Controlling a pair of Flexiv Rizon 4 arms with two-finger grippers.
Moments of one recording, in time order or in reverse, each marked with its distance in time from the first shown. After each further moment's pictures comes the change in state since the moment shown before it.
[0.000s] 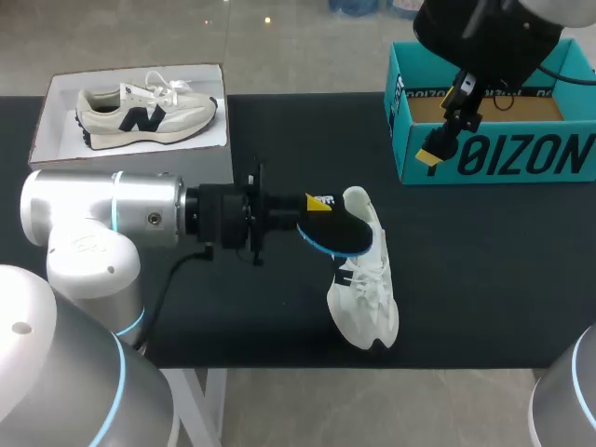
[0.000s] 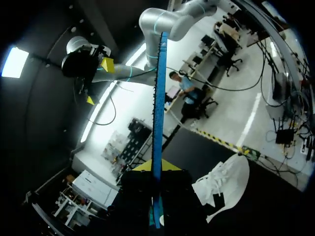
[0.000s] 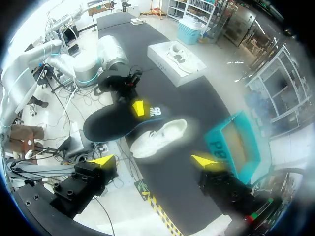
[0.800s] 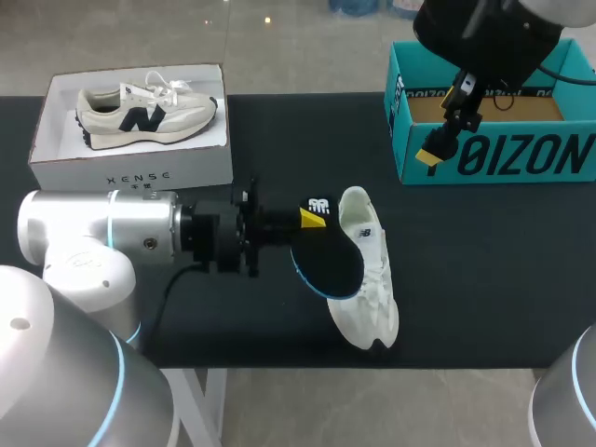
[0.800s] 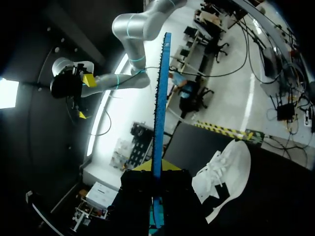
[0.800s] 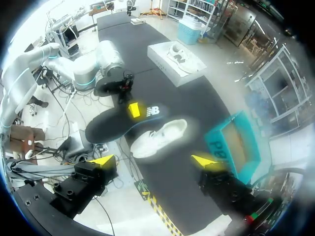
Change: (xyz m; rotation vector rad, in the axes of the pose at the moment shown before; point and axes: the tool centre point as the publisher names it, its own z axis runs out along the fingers) left arm 0.015 0.001 -0.006 0.000 -0.016 0.161; right arm 0.000 0.000 0.000 0.000 0.000 0.000
